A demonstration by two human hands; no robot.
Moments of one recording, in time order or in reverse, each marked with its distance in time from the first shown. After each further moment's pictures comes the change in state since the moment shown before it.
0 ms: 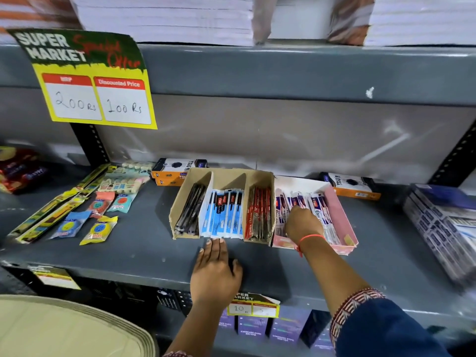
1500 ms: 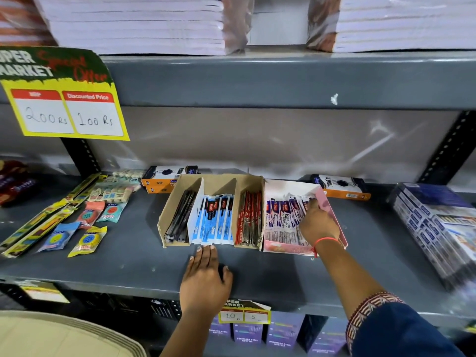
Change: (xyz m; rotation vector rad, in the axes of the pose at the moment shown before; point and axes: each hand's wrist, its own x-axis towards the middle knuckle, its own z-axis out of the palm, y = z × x) left_hand -0.002 0.003 -0.003 -0.011 0.046 -0.006; right_hand 0.011 0.044 -0.015 0.064 0.080 0.061
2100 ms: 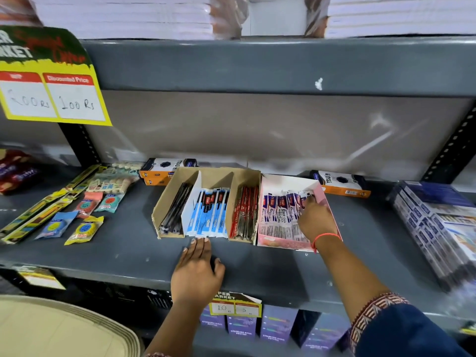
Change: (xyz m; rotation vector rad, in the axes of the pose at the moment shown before) left_hand 0.004 0.000 0.004 -0.032 0.033 -0.027; right_hand 0.002 0.010 -0.003 -0.018 0.011 -0.089
